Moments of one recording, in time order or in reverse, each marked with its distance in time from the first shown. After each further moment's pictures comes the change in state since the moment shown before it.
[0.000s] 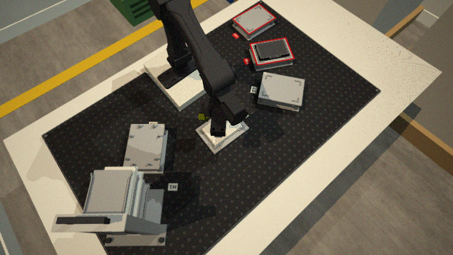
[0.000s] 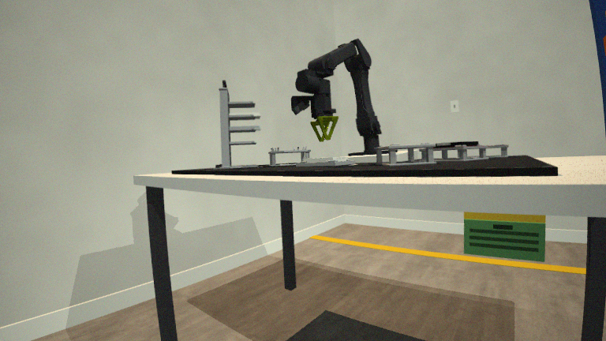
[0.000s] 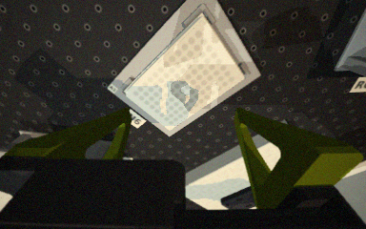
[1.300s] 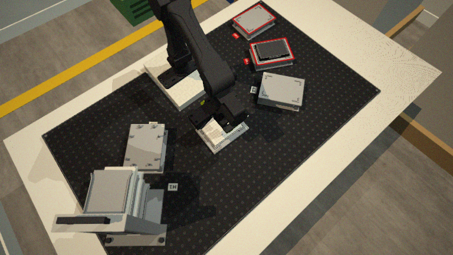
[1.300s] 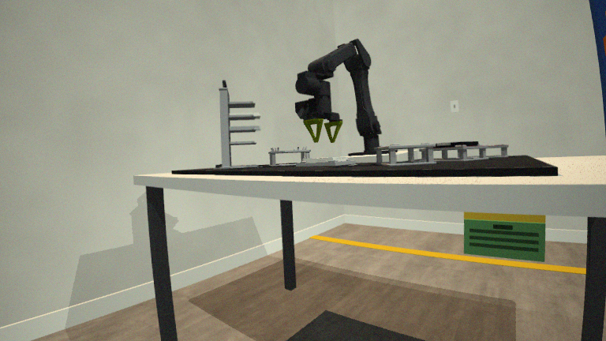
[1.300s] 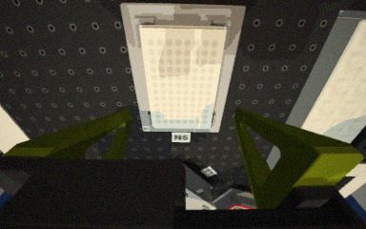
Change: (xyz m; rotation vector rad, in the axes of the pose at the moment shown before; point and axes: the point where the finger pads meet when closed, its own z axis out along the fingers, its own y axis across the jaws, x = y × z) arm 0.000 0.000 0.006 0.002 0.001 0.827
